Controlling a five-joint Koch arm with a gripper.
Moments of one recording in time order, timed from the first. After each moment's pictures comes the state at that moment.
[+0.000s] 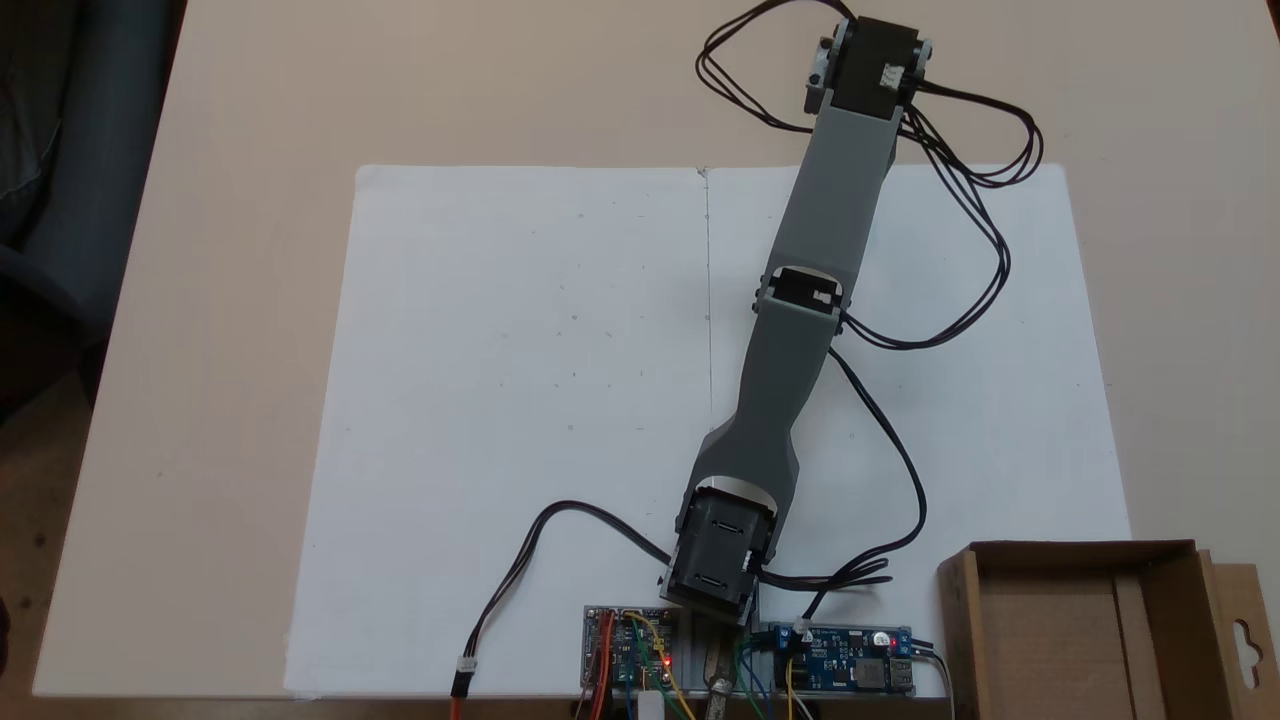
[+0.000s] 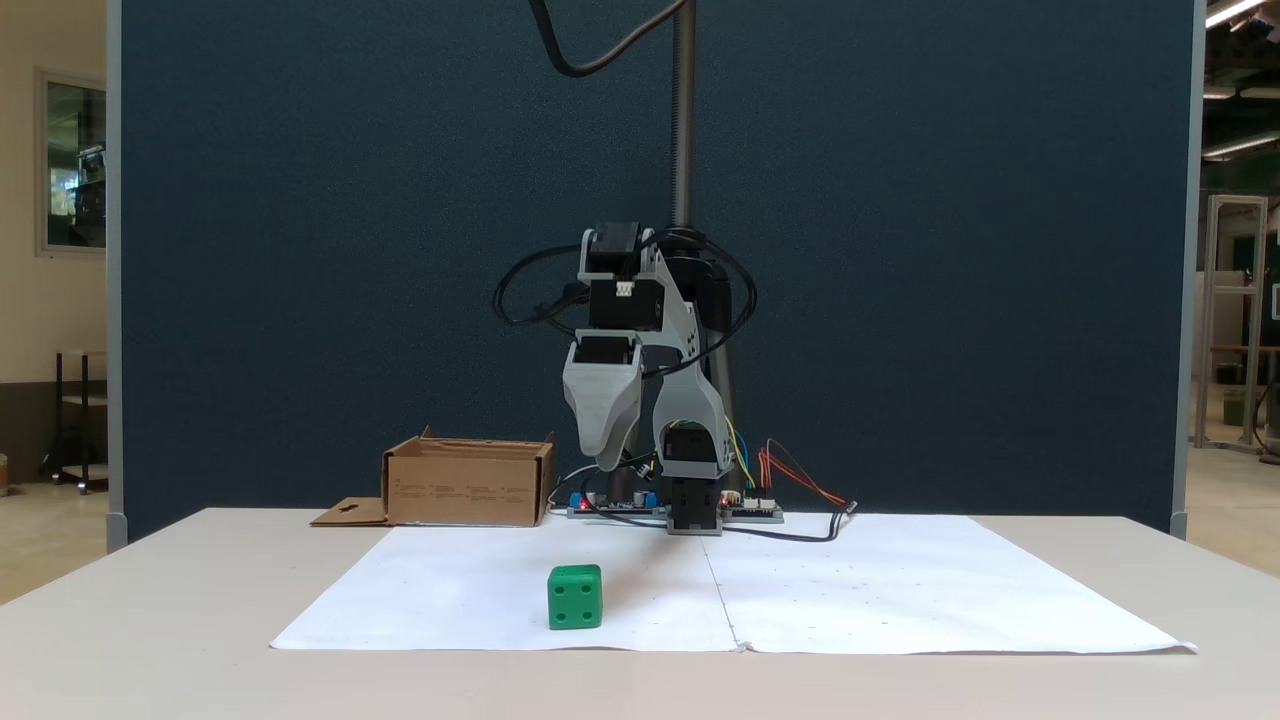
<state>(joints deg) 17.9 49.4 19.8 82.8 -12.4</state>
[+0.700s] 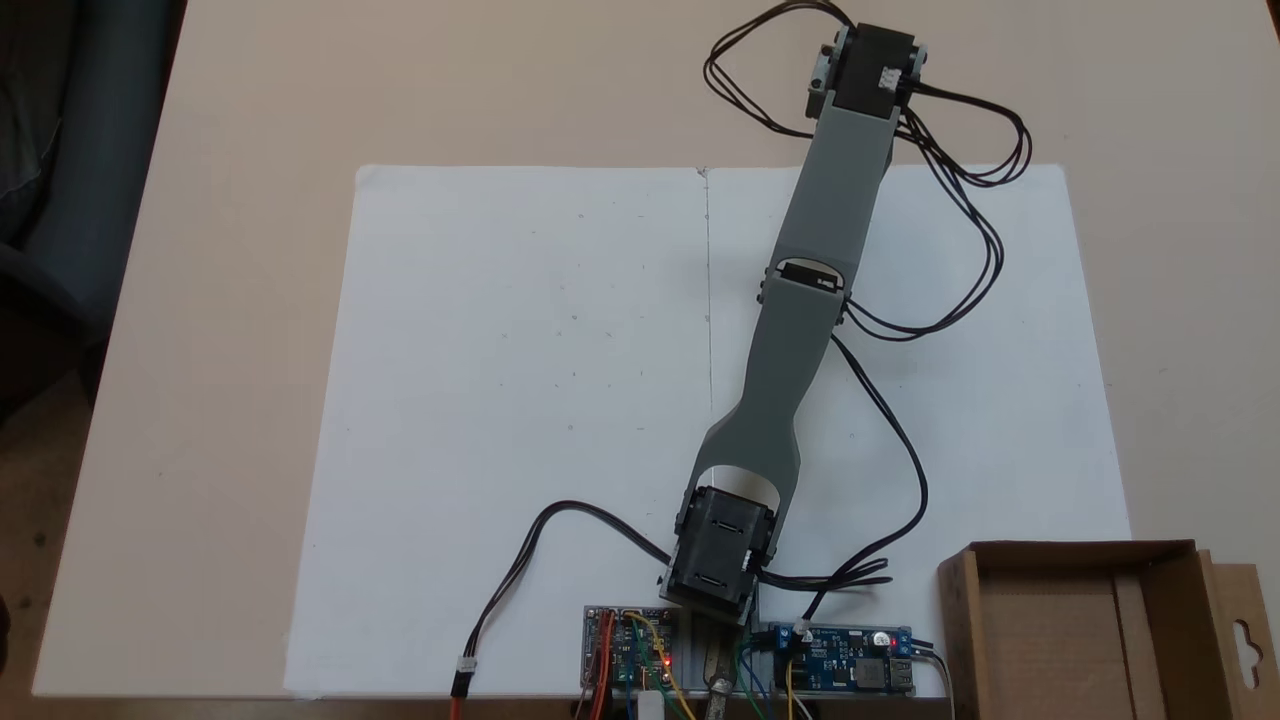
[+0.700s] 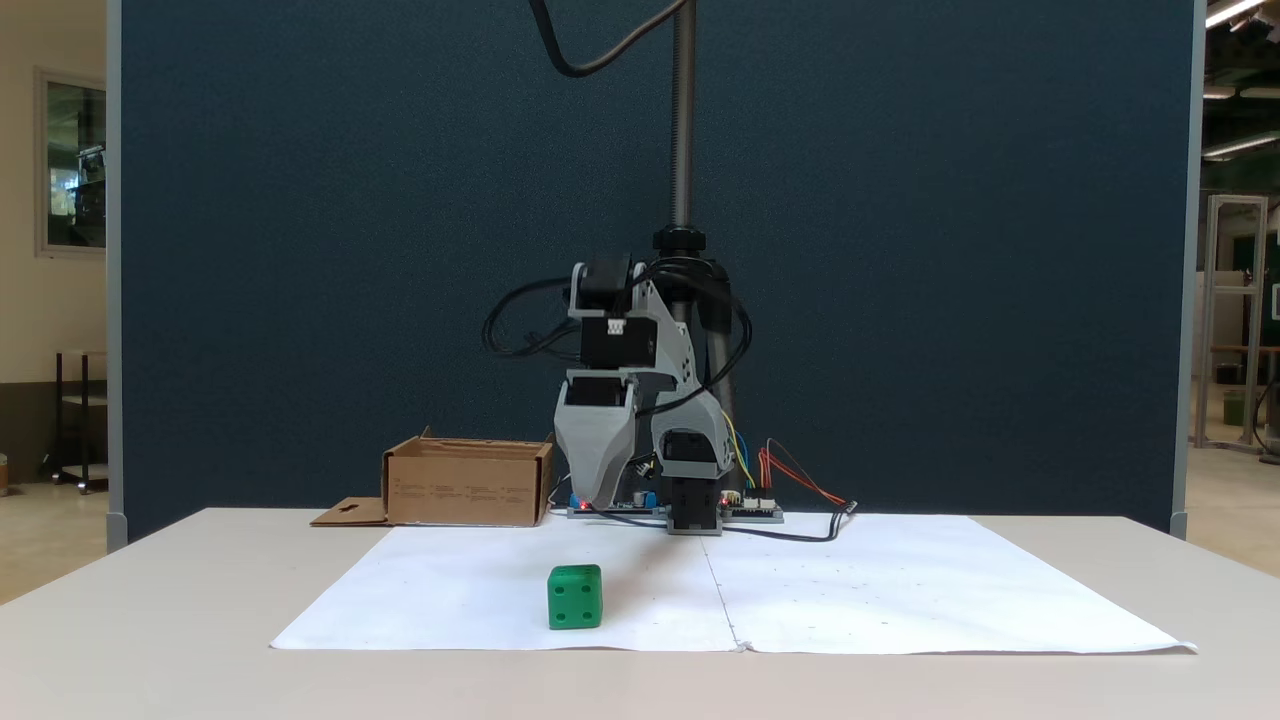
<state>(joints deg) 18.5 40.8 12.2 82.8 -12.4</state>
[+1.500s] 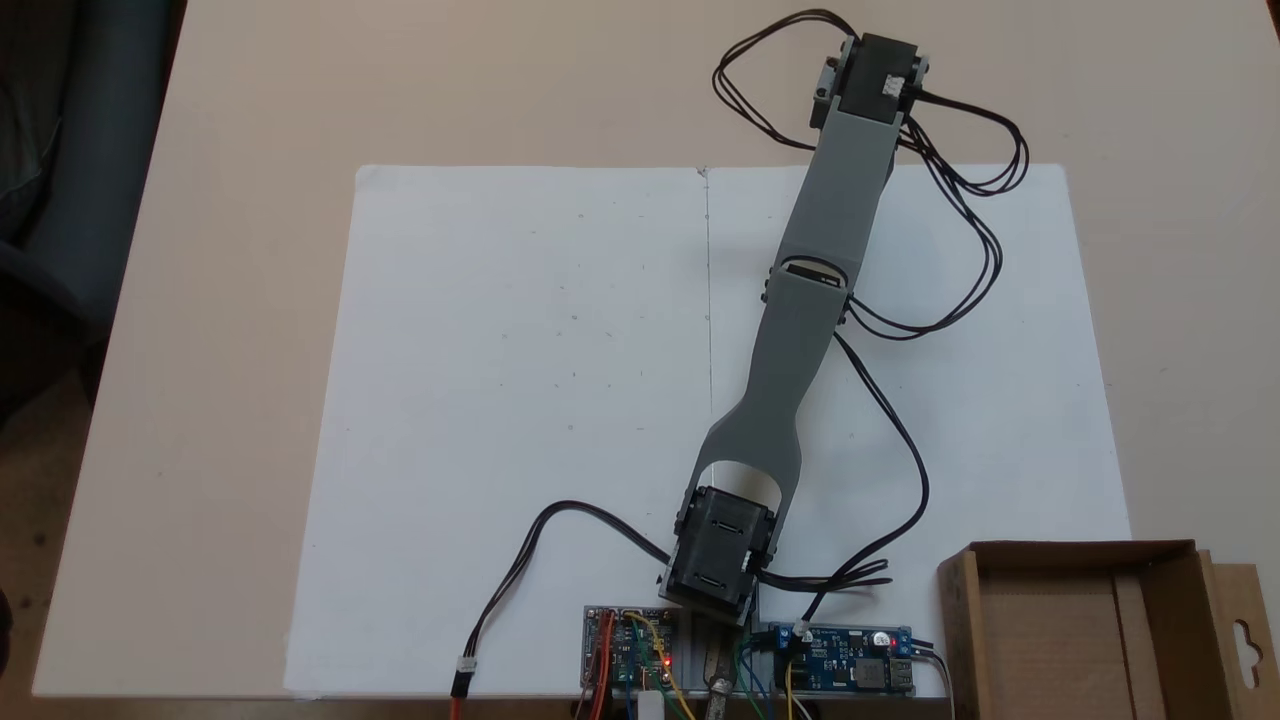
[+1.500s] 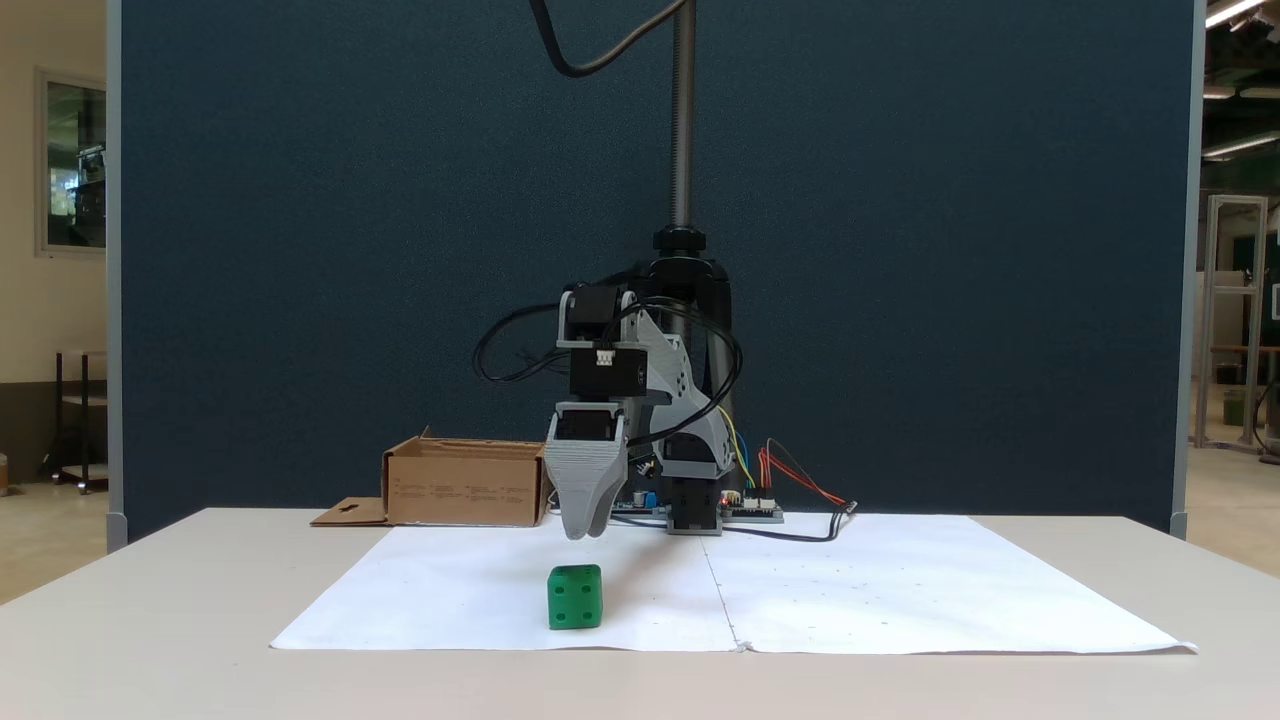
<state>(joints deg) 19.0 35.3 11.1 82.8 -12.7</state>
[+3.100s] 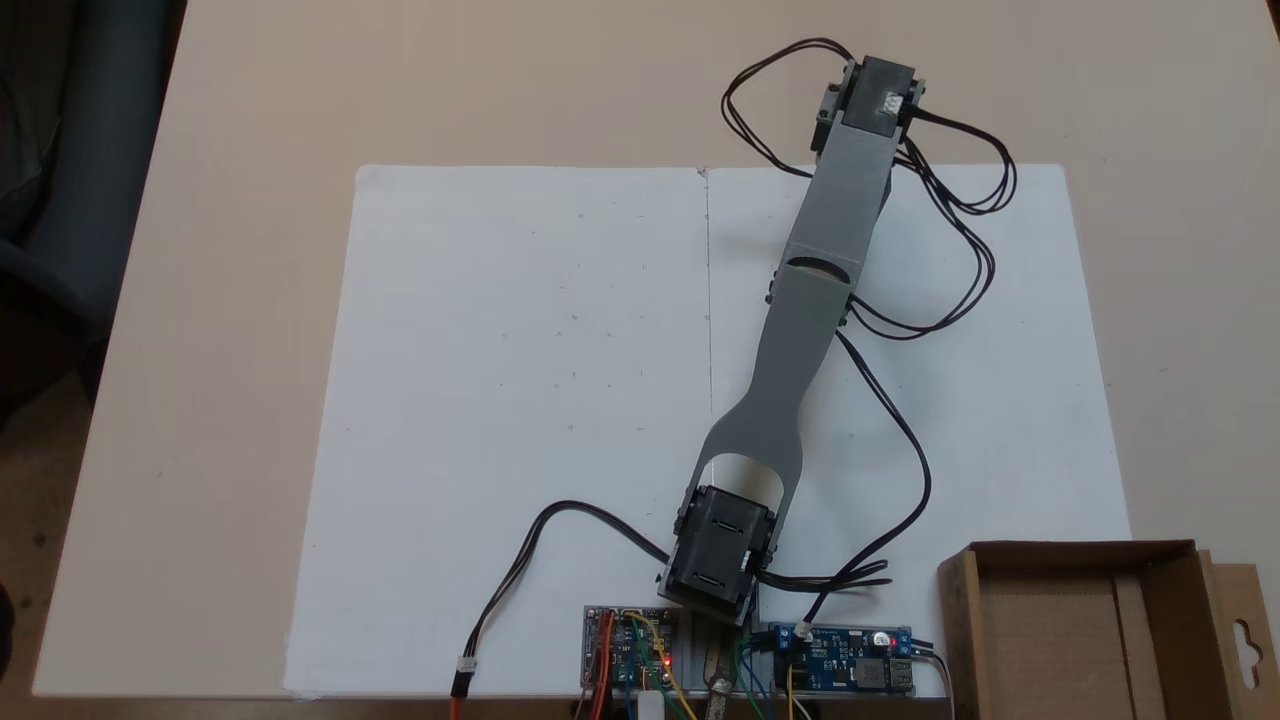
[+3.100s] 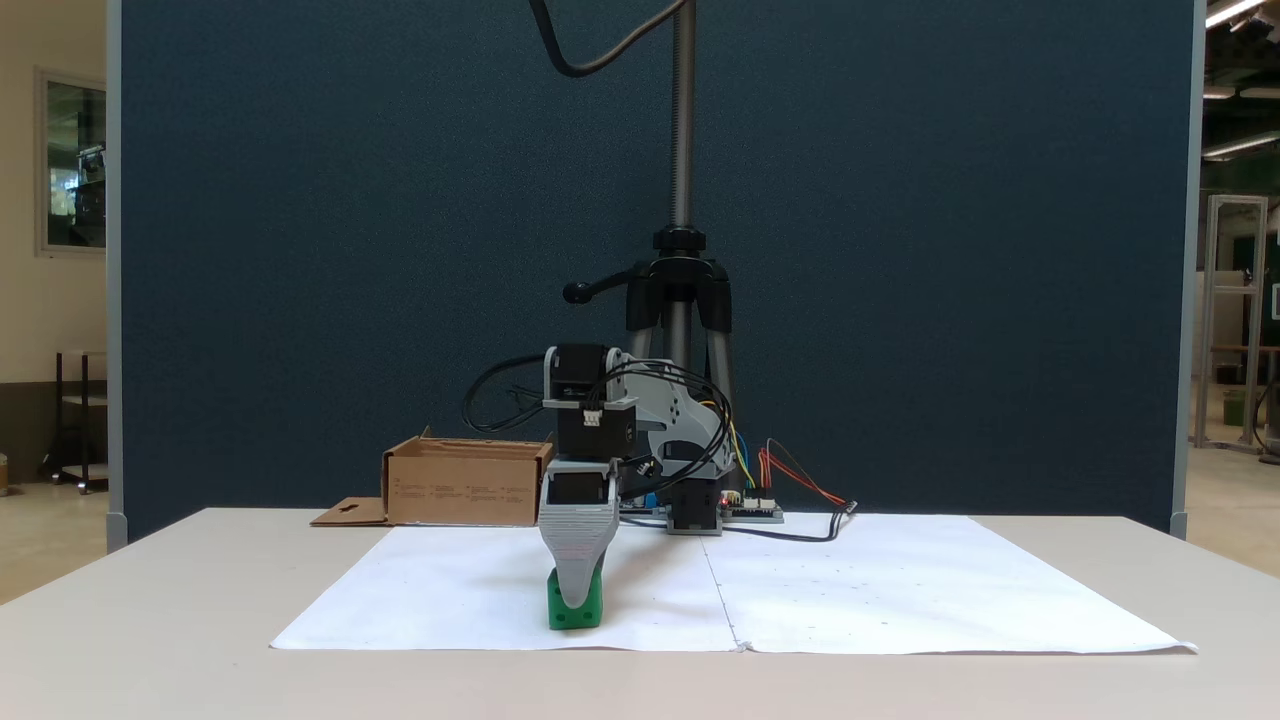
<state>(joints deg) 20.1 27.7 9.8 82.8 -16.3</state>
